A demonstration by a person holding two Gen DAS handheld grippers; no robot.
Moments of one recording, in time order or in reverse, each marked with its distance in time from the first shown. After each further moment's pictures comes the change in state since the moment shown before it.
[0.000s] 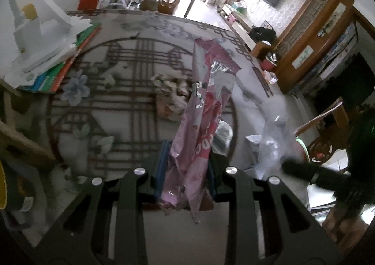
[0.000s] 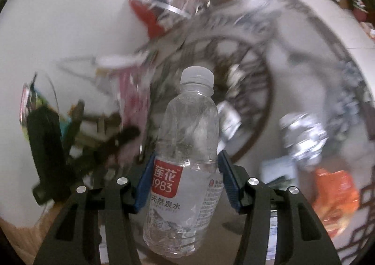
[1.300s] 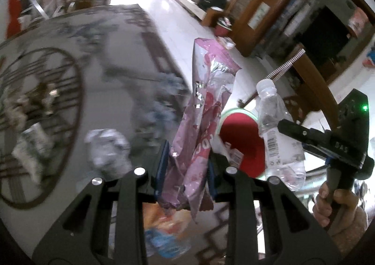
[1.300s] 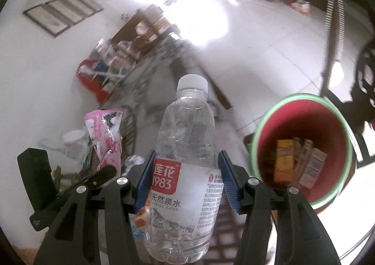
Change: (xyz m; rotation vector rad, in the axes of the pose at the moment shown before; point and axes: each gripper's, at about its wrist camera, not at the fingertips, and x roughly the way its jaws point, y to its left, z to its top) left arm 0.092 -0.285 -0.031 0.248 0.138 -0.167; right arm -0.209 -0.263 -0.030 0.304 -0.237 -0.130
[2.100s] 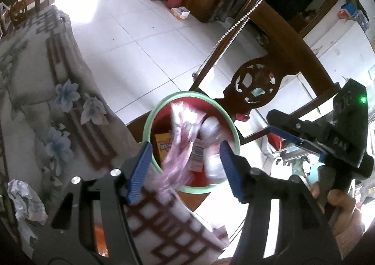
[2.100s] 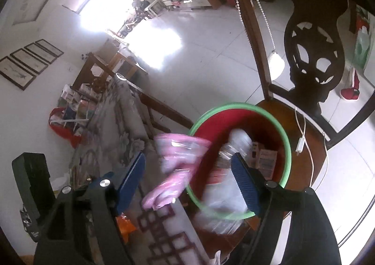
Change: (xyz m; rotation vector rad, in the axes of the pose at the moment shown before) left arm 0.097 -0.119 0.024 0.218 0.159 -0.132; right arm -0.062 -0.112 0.005 0.235 -0.137 -0.140
